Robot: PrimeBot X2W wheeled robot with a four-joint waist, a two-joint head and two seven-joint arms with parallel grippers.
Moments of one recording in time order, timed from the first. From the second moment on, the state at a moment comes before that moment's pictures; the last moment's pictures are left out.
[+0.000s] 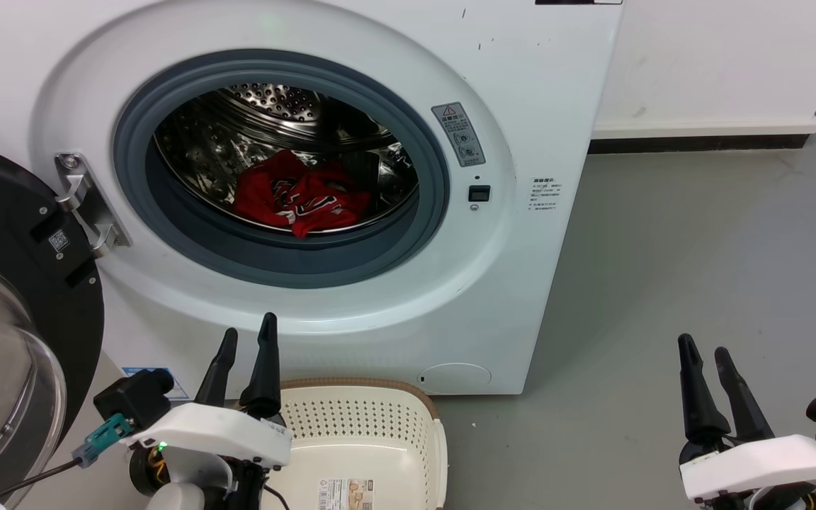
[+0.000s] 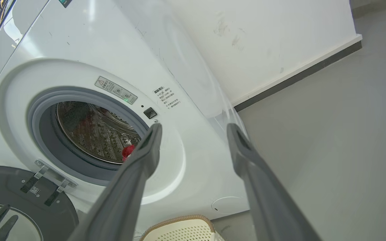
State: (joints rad) left arm -0.11 0.05 -0.05 0.21 -0.67 -0.09 -0.11; right arm 0.02 -0.05 -0.03 0.10 0.65 0.13 -0.11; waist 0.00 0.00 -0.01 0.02
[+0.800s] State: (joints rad) left arm -0.13 0.06 -0.09 0.24 -0.37 -0.06 -0.18; right arm 0.05 -0.05 -0.03 0.10 0.36 0.13 -0.17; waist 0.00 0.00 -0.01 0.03
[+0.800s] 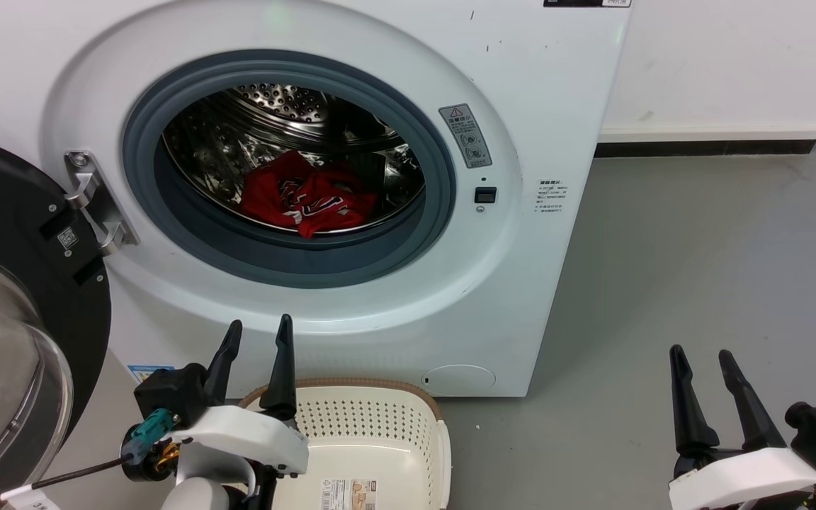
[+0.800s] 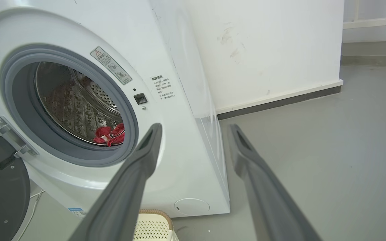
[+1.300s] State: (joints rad) left arm -0.13 0.06 -0.11 0.27 -0.21 -0.04 -0.22; right arm 0.06 -0.05 -0.05 0.07 0.17 0.13 -0.18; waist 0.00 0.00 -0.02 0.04
